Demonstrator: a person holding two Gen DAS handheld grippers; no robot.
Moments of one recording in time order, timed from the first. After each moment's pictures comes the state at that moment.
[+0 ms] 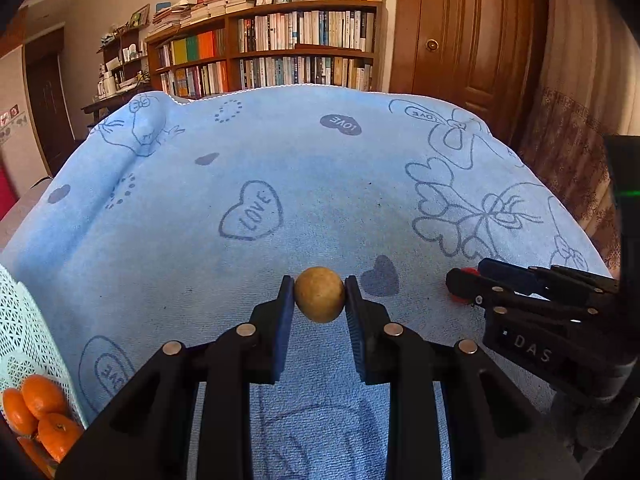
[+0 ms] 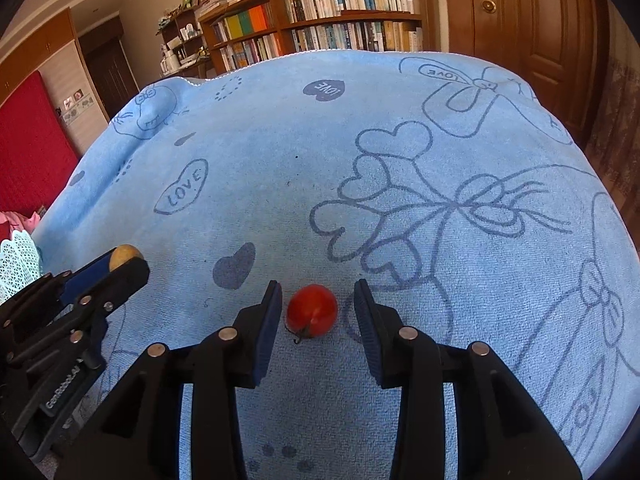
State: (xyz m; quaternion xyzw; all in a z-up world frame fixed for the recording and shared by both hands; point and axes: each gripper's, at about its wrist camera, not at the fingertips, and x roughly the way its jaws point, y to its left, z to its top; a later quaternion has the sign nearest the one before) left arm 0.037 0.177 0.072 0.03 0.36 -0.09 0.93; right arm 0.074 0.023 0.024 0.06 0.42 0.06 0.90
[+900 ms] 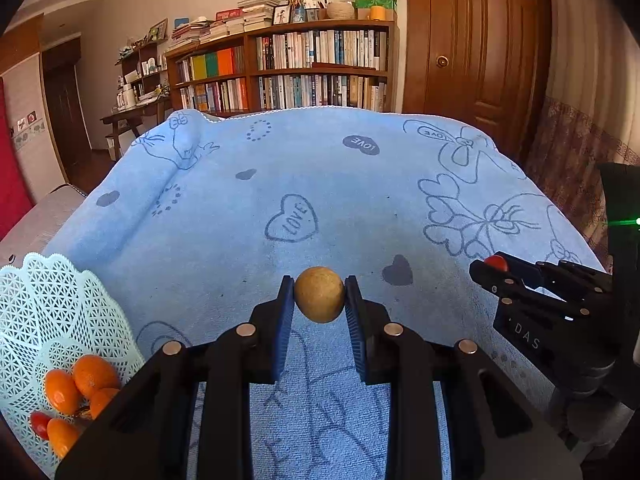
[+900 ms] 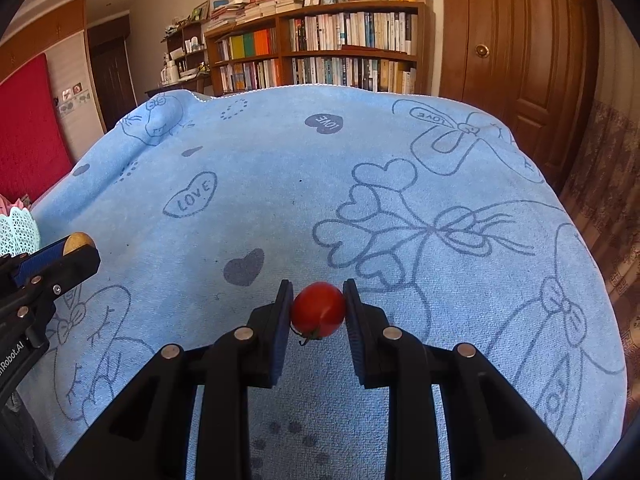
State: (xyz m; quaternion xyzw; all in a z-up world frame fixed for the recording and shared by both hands) left arm -0.001 0.199 0.099 0.04 0.33 -0.06 0.94; right arm 0.033 0.036 0.045 0.01 0.35 0.03 0.93
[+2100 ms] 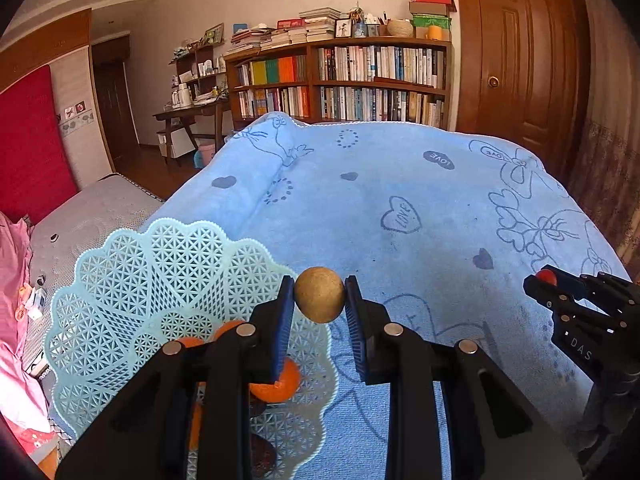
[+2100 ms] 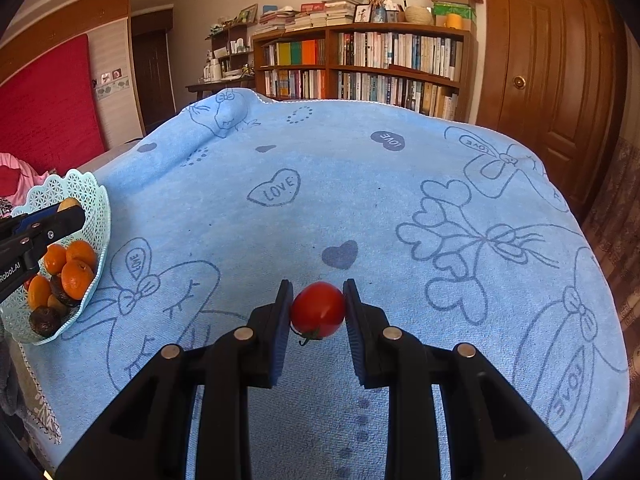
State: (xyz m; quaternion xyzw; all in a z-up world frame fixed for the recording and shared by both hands) left arm -0.053 0.301 0.121 0.02 0.31 0.03 0.95; right arm -0.016 0.095 0.059 -0.02 0.33 0.10 0.94
